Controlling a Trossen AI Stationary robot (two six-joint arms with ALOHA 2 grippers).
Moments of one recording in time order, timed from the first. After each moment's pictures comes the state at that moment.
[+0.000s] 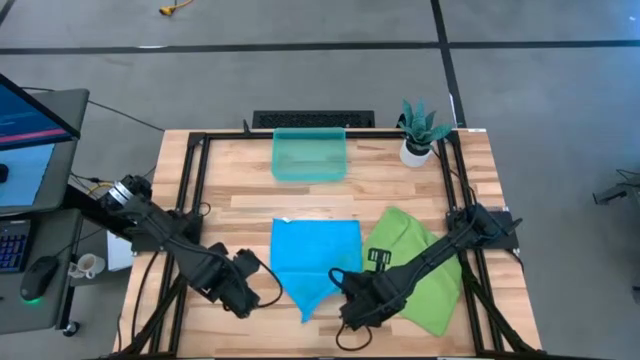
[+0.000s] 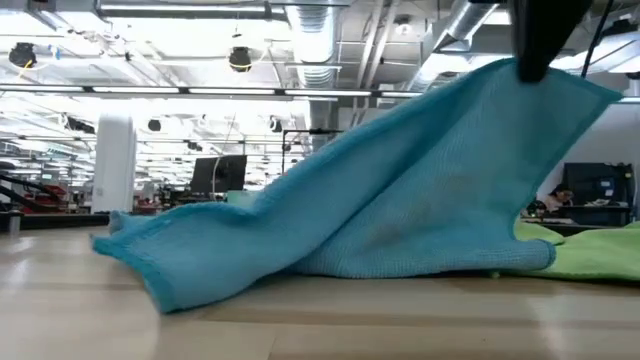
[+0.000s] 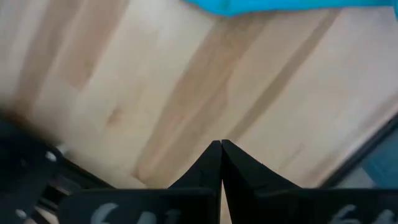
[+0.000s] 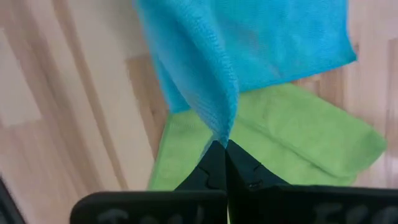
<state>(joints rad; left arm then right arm) -0.67 1.61 1.40 -1.34 -0.08 -1.29 0.61 2.07 1.87 -1.45 0.21 0.75</state>
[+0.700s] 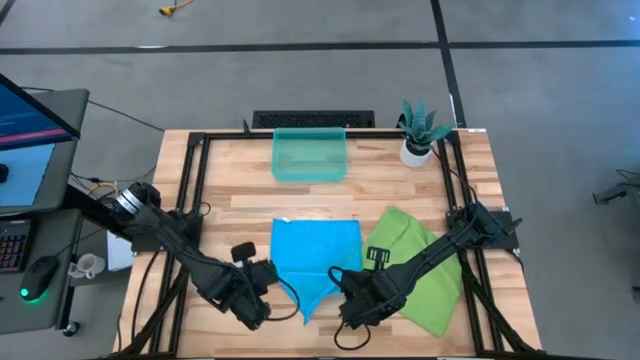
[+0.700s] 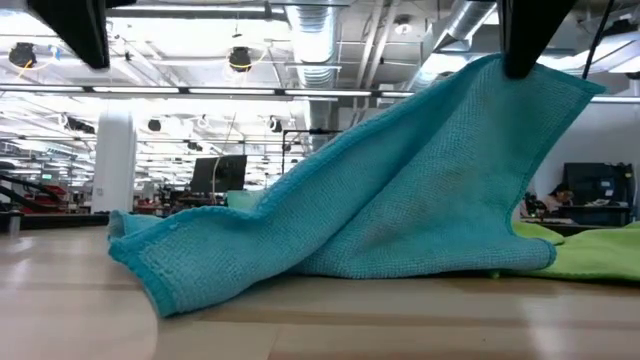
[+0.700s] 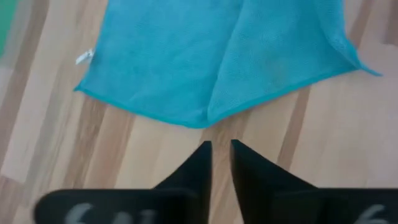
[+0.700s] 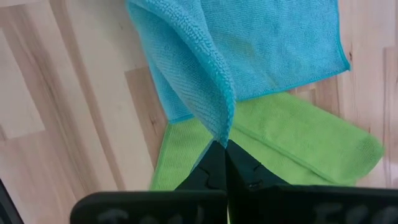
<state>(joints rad) -0.69 1.72 1.40 -1.15 -0.42 -0.96 0.60 2.06 1.88 -1.43 0.24 0.75</state>
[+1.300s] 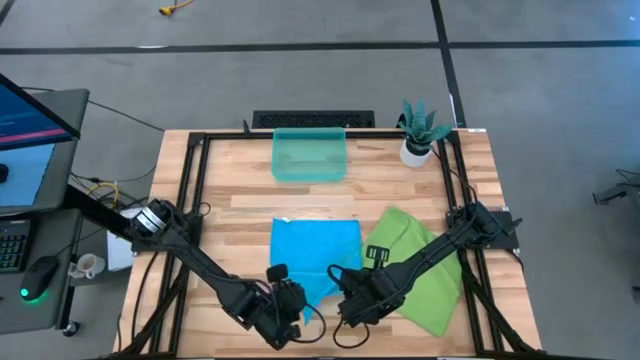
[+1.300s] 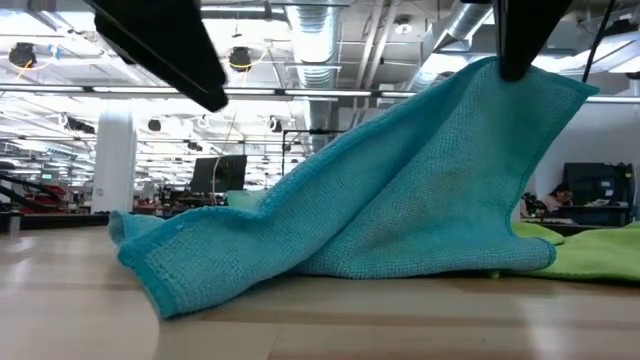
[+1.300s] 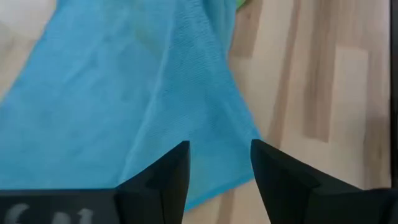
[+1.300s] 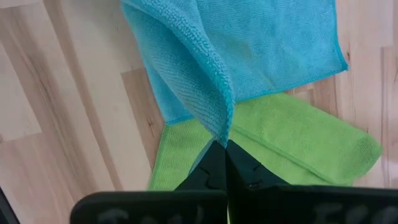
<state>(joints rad) -0.69 1.92 1.40 -0.62 -0.55 -0.82 0.59 2.06 1.88 -1.43 0.24 0.75</state>
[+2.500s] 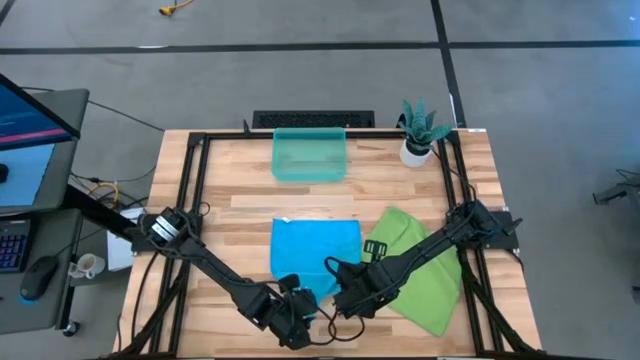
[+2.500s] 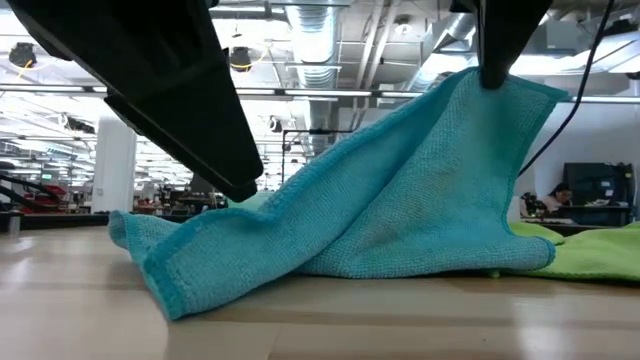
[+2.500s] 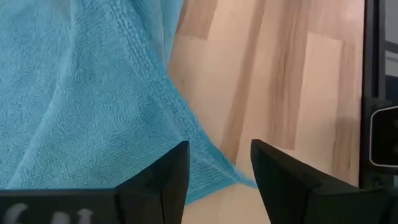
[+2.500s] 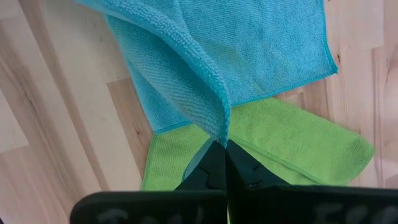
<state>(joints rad) -0.65 2.03 1.40 -0.43 -0.39 -0.83 0.55 2.06 1.88 -1.44 0.23 0.73</state>
